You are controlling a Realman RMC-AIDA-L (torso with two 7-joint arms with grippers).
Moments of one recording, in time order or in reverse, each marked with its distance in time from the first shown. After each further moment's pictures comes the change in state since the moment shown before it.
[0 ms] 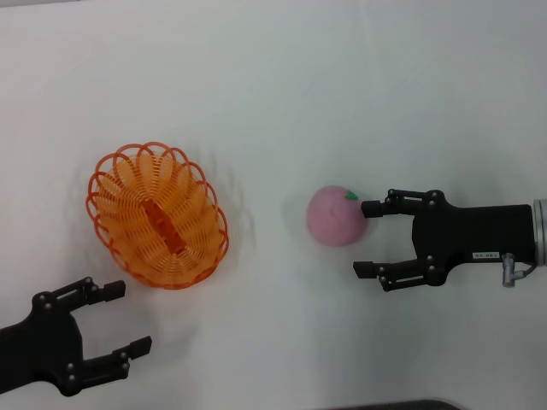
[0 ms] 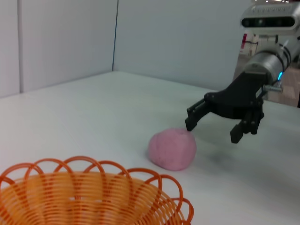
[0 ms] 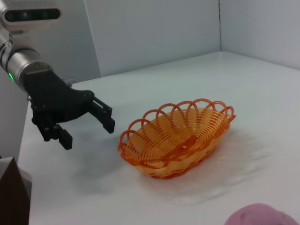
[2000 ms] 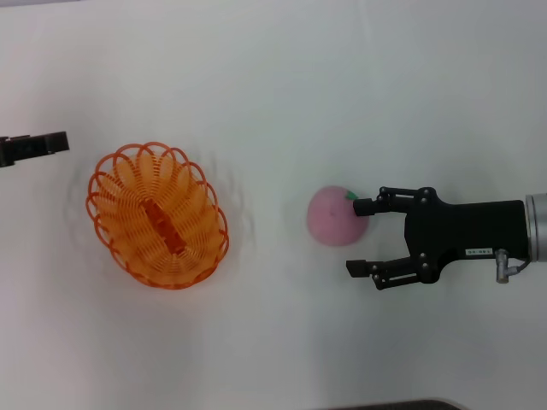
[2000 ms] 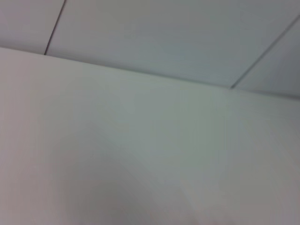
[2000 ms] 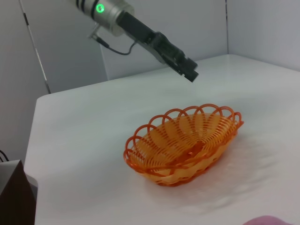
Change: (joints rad) left arm -0.252 0.058 0.064 0.313 0.058 -0.284 -1.212; right arm 0.018 0.002 -0.015 0.005 0.008 -0.005 0.013
